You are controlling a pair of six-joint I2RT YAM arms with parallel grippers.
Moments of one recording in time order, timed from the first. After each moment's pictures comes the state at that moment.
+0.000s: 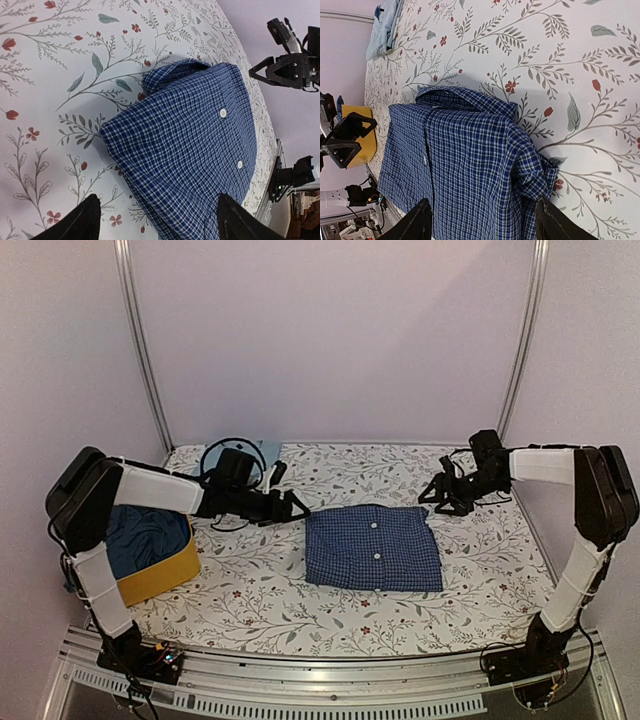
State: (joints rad) left arm -0.56 1.84 1.04 0.10 0.48 -0.48; right arm 0.18 1.83 1.19 -0.45 -0.65 0.32
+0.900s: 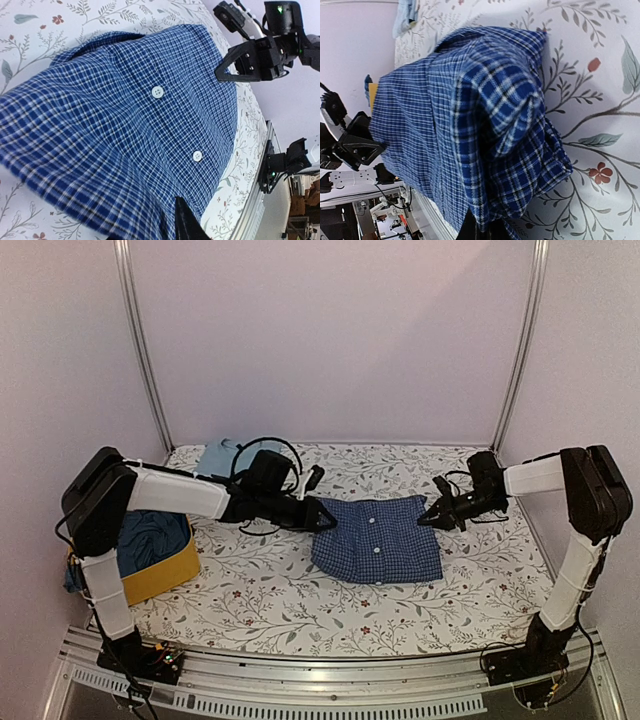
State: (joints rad) left arm -0.74 1.91 1.15 0.07 0.45 -0.53; right arm 0.17 1.86 1.05 -0.35 -0.85 0.35
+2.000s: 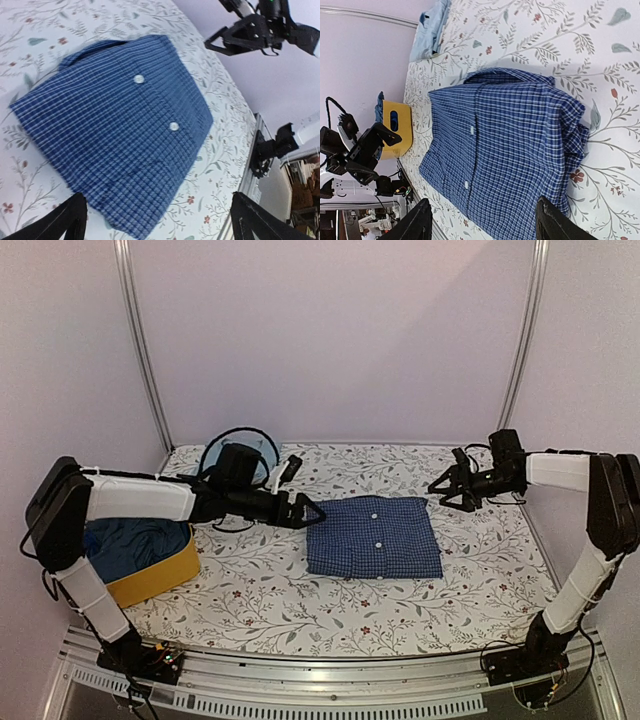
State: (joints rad) left arm -0.67 1.70 1.00 0.05 0.47 -0.44; right arm 0.09 1.73 1.09 -0.38 -0.85 0.33
